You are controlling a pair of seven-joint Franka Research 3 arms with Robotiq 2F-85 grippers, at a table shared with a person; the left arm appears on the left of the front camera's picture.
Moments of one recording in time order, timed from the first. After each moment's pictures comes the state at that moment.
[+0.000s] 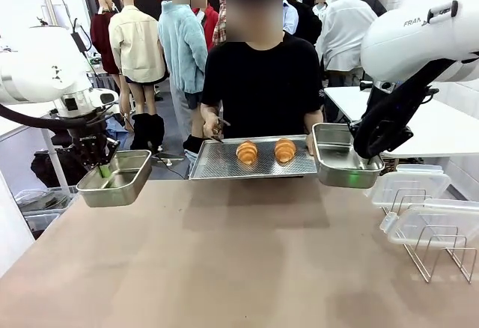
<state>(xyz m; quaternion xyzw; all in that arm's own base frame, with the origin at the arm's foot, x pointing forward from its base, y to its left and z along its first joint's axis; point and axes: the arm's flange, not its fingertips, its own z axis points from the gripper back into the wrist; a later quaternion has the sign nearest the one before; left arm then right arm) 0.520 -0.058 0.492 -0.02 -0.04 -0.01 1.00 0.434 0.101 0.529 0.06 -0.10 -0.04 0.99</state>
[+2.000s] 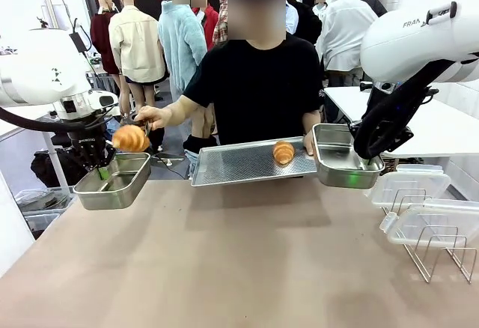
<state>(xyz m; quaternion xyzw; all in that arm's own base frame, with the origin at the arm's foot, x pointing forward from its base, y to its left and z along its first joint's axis) 0.520 -0.055 0.488 -0.02 -0.04 -0.03 1.00 0.435 0.101 0.529 0.06 -0.10 -0.04 0.99</state>
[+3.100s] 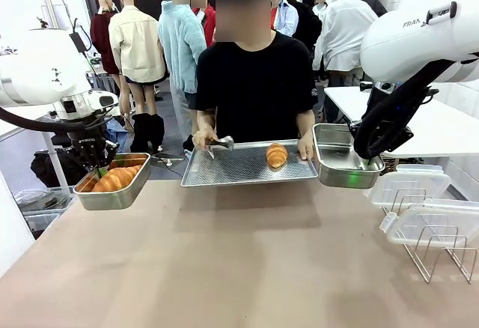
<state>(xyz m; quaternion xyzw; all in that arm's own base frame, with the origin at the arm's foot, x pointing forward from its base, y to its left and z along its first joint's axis) 0.520 -0.055 0.488 -0.02 -0.04 -0.03 1.00 0.435 0.101 0.529 0.06 -0.10 -0.04 0.99</state>
